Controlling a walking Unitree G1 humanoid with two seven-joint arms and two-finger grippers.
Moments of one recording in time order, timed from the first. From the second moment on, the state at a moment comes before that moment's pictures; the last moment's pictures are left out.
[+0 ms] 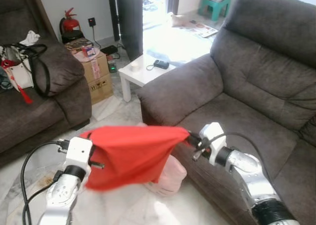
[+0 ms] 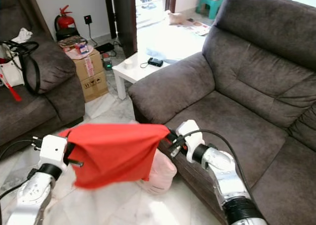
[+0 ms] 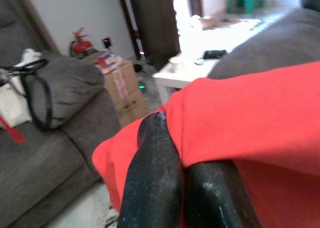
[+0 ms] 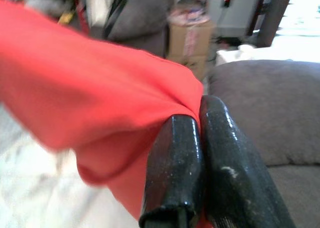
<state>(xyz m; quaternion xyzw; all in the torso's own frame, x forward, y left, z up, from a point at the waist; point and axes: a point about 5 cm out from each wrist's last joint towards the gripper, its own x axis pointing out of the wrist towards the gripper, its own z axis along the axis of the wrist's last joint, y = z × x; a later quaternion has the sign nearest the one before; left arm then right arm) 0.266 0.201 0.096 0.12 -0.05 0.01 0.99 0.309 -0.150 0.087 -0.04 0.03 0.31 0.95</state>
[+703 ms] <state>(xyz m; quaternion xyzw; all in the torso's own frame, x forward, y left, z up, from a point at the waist) 0.273 0.170 0.112 0.11 -0.09 0.04 0.99 0.294 -0.138 0.103 0.07 -0.05 0.16 0.98</state>
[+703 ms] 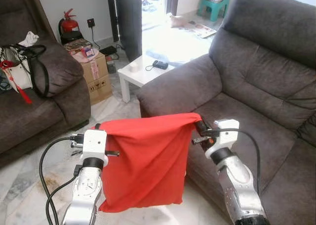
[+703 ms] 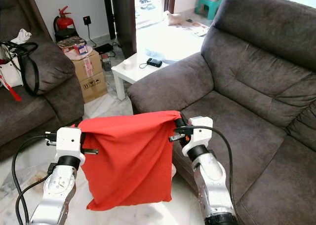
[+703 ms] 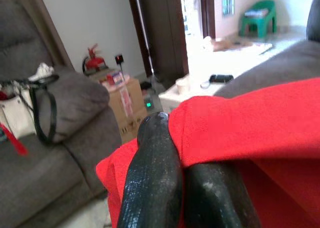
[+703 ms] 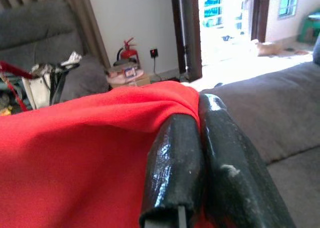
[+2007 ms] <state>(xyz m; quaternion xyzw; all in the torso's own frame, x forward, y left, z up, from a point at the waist) 0.279 0.157 0.116 0.10 -0.09 0.05 0.99 0.301 -0.139 0.115 0.04 -0.05 0.12 0.99</state>
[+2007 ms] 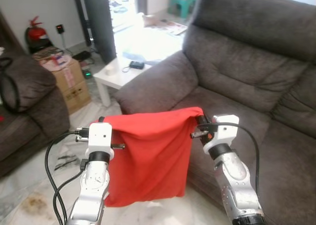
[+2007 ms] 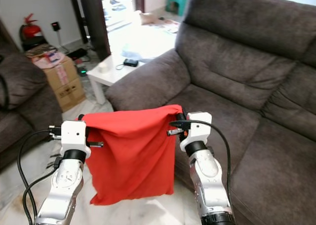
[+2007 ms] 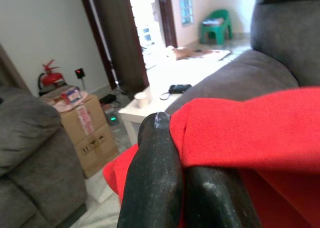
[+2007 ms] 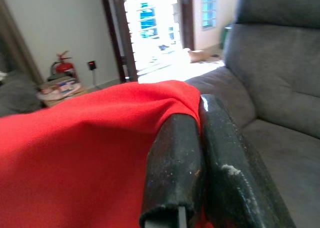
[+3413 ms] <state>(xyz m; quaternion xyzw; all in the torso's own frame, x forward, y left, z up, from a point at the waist) 0.286 0.160 0.125 0.11 -0.10 0.06 0.99 0.306 -0.138 0.110 0.04 -0.03 0.12 0.99</state>
